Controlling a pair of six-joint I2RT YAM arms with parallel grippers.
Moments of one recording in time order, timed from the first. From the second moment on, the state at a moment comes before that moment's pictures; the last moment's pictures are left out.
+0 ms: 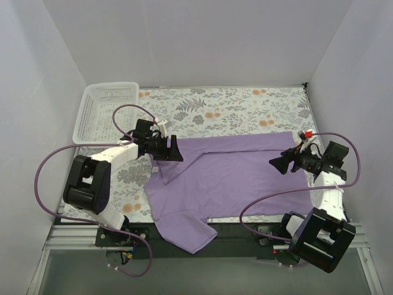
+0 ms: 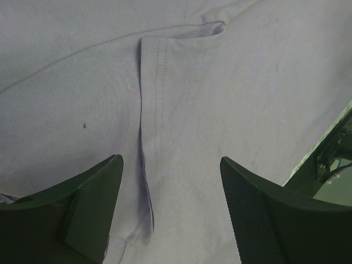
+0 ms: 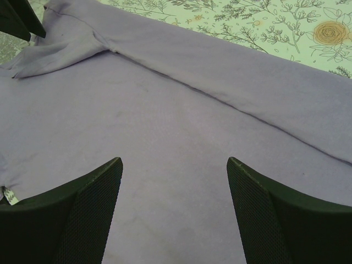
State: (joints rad) left arm -0.29 1.60 0.89 -0.24 0.58 -0.24; right arm -0.48 1.04 0.60 -0.41 -1.14 -0.50
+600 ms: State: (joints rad) left arm -0.31 1.63 0.89 -0.23 0.58 -0.24; right arm -0.48 1.04 0.60 -0.41 -1.14 -0.50
